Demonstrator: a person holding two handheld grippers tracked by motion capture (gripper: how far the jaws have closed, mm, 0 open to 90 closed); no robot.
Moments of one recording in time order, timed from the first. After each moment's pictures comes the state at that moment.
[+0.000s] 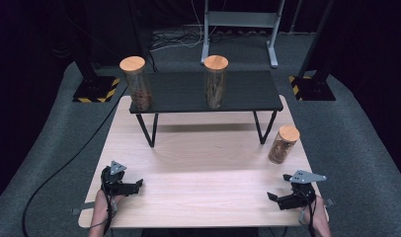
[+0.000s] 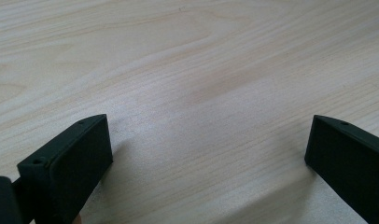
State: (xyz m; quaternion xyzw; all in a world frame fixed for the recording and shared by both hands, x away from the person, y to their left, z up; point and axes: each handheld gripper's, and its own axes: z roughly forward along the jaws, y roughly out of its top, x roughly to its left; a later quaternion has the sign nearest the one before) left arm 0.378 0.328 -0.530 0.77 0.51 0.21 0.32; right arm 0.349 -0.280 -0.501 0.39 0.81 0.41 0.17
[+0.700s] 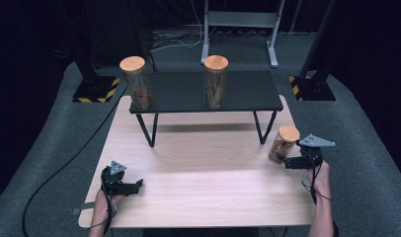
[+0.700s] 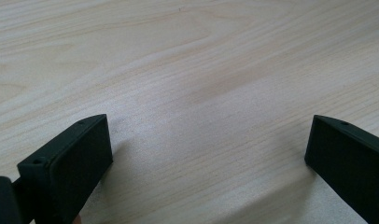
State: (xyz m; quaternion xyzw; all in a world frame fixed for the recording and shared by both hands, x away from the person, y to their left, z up) left arm 0.379 0.328 -0.530 0.77 0.51 0.21 0.32; right arm 0.443 -0.308 -0.467 0.41 0.76 0.44 0.25
